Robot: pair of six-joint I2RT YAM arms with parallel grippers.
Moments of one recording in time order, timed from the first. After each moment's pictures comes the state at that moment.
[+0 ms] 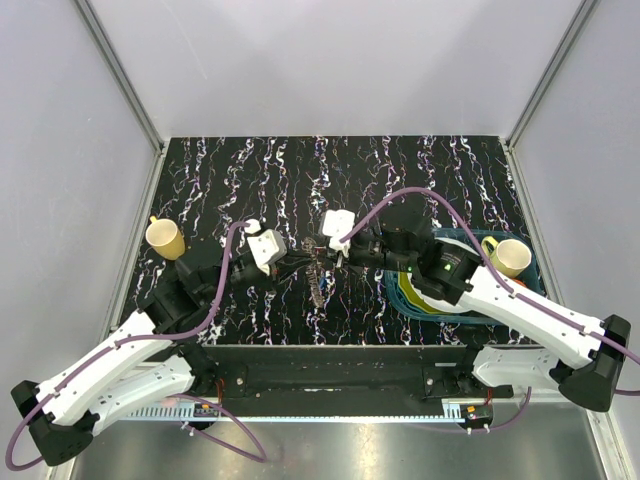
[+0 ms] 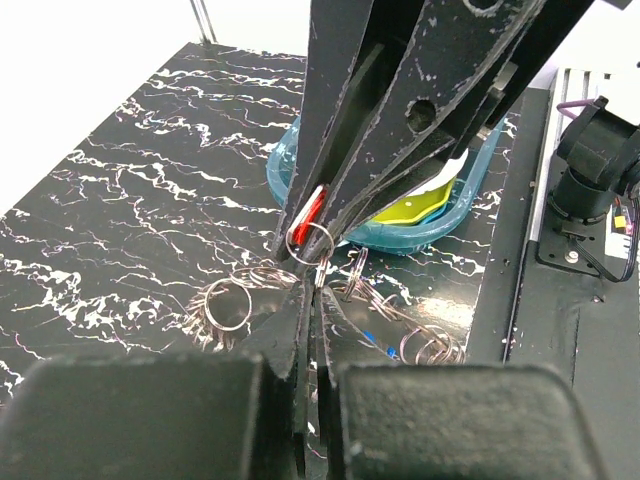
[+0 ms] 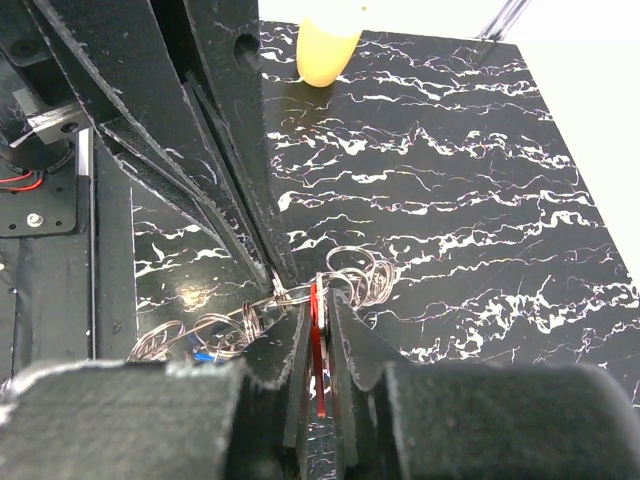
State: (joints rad) left arm -0.81 0.73 0.77 -0.13 0.35 0.13; right arm 0.96 1.15 1.12 -0.23 -0.30 -0.37
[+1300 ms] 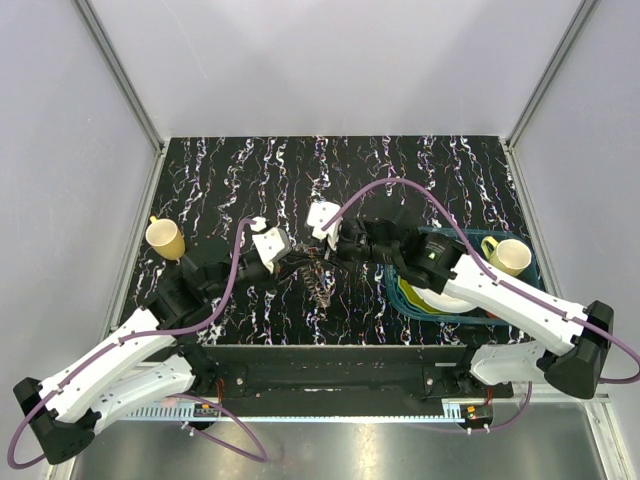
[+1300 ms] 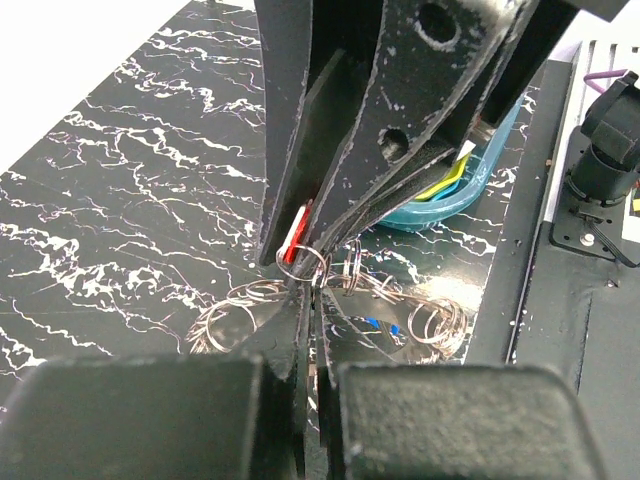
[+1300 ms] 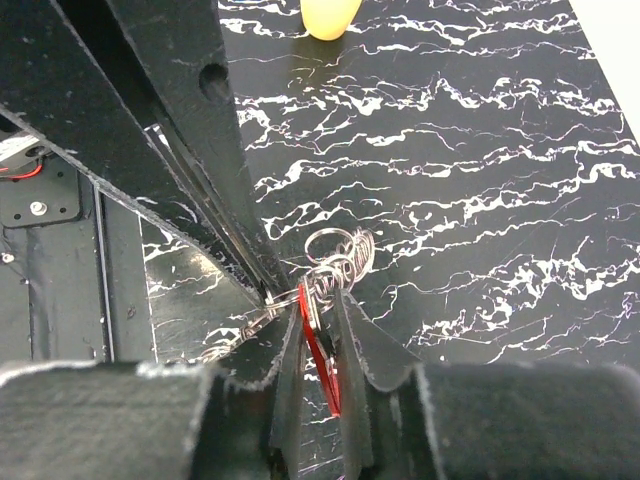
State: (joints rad) left arm -0.80 0.75 0.77 -0.17 0.34 0.13; right arm 0.96 1.26 1.21 -0.32 -0.27 -0.32
